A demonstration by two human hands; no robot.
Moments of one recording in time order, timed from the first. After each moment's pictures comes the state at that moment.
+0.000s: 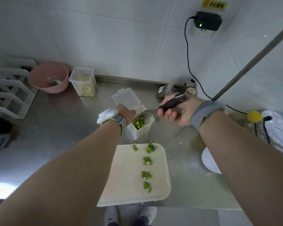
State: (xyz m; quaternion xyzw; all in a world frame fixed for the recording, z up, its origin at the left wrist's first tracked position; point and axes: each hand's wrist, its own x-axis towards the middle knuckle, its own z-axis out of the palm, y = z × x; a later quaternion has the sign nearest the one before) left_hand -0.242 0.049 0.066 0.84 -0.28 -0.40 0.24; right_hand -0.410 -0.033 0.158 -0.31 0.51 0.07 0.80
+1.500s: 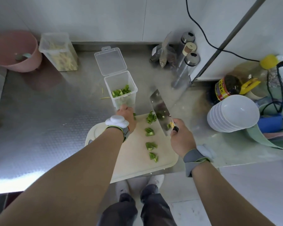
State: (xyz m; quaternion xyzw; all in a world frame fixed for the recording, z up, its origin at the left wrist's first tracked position) left_hand -0.272 0.108 -0.077 0.78 -0.57 -0.25 0.01; right_hand -0.486 0.124 -0.024 -0.63 0.69 -0.08 0.35
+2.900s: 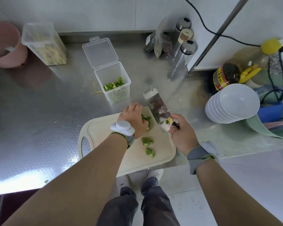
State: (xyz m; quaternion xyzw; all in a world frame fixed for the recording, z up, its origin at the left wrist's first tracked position) left_hand -0.317 0.128 -0.063 0.73 -0.63 -0.26 0.10; right_hand -0.506 0.127 -0.042 -0.56 0.68 -0.15 0.45
